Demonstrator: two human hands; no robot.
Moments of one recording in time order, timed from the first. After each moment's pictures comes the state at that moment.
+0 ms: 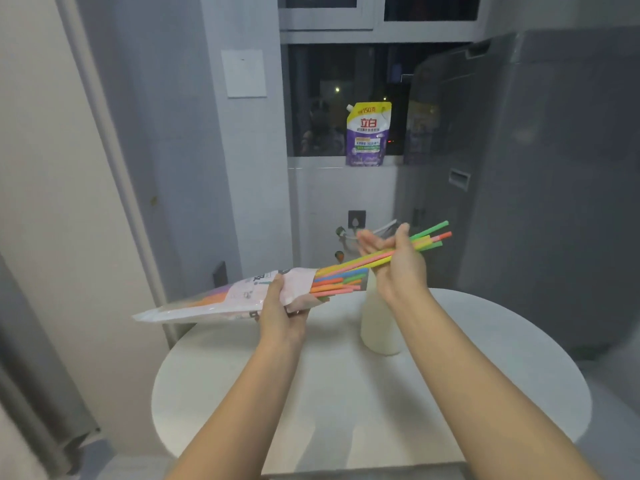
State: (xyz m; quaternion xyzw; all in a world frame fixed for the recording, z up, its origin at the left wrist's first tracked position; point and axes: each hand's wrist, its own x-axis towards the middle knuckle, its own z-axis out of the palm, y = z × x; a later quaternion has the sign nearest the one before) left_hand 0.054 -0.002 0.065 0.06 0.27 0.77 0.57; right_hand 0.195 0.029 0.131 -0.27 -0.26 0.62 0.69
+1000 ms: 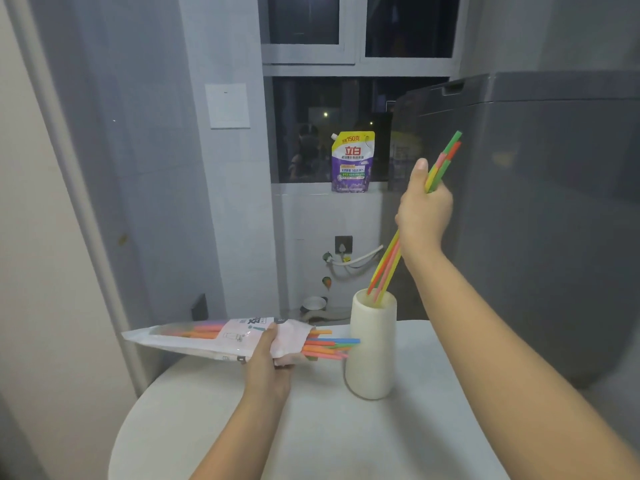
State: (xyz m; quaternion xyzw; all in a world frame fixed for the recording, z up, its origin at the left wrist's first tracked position) left_hand 0.058 0.026 0.036 0.10 0.33 0.76 0.55; right_hand 0.235 0.081 0.236 -0.42 -0.44 0.21 0.77
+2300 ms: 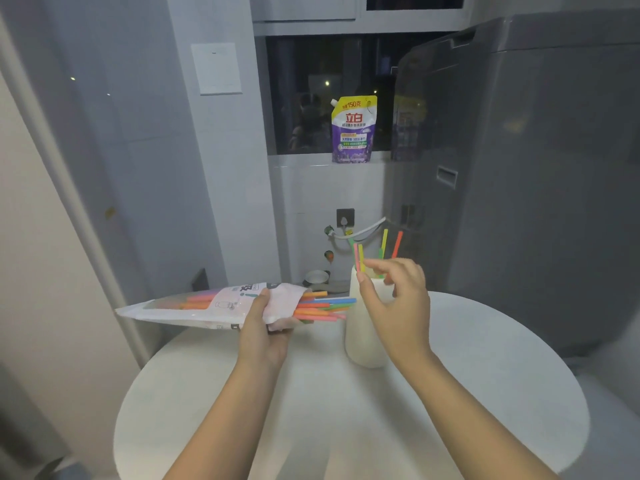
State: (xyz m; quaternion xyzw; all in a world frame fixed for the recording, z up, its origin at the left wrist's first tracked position) left_hand 0.056 0.019 0.053 0.10 0.29 0.74 0.59; right_hand 0.234 0.016 0.089 -0.43 -0.64 0.11 0.62
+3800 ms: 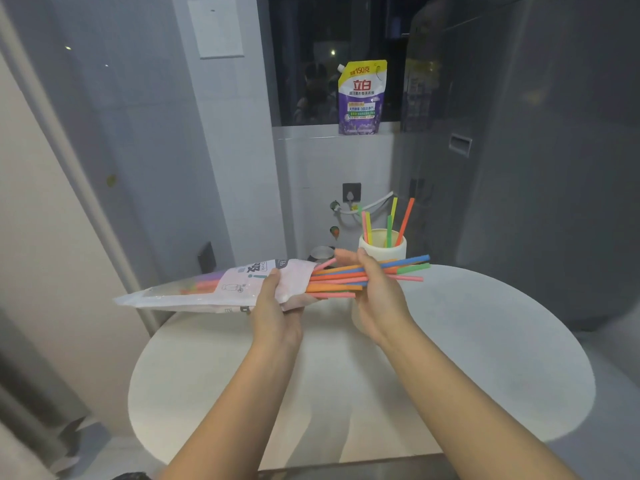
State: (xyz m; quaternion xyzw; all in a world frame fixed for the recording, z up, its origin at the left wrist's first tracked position) left_hand 0.078 0.001 0.051 0.05 0.27 0.79 0.55; right_hand 0.199 0.017 0.072 -0.33 -0.37 0.64 0.58
